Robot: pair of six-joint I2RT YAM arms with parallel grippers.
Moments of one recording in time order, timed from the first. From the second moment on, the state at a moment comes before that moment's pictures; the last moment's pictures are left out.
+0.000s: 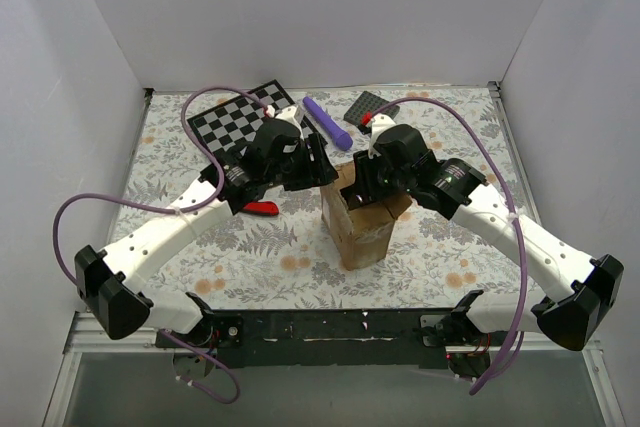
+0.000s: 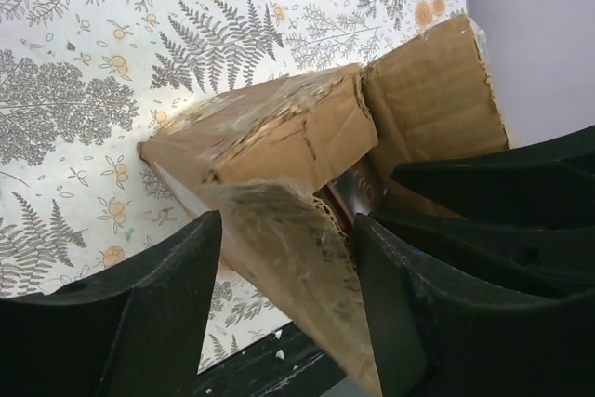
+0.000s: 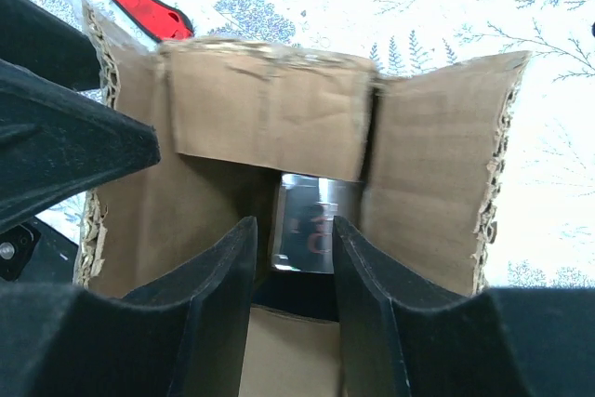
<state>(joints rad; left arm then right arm) -0.78 1.34 1.34 -0.60 -0.06 -0.78 0.80 1.25 1.27 -0.72 0.06 0.28</state>
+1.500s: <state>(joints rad) -0.78 0.90 0.70 -0.24 0.07 -0.97 0.80 1.25 1.26 -0.71 0.06 0.28</state>
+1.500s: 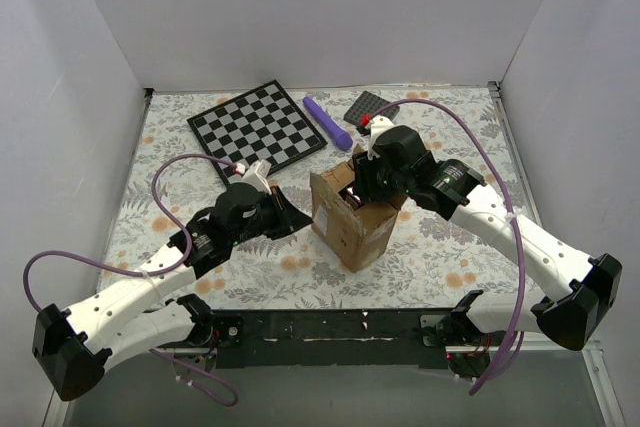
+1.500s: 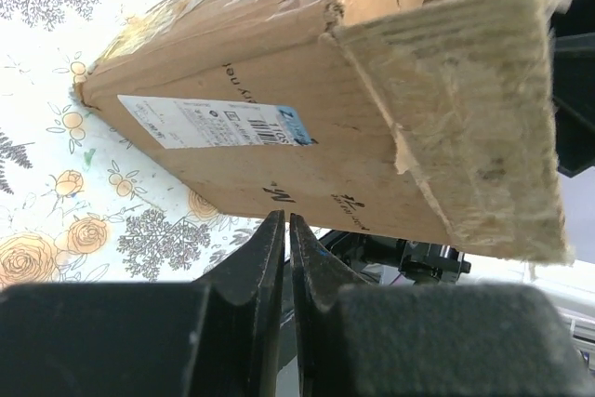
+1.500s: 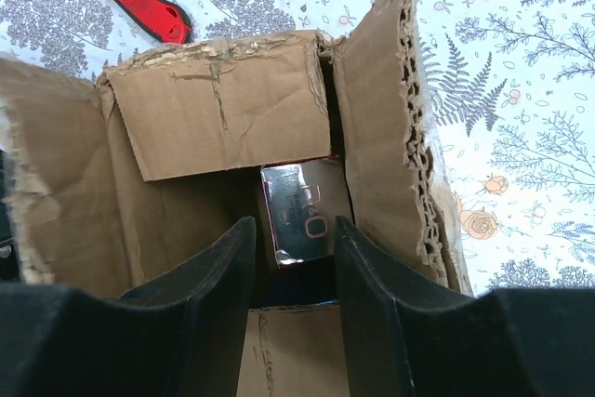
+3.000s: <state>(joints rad) -0.82 1.40 1.49 -0.97 -0.11 -1.30 0.80 1.26 1.25 -0.68 0.05 0.29</state>
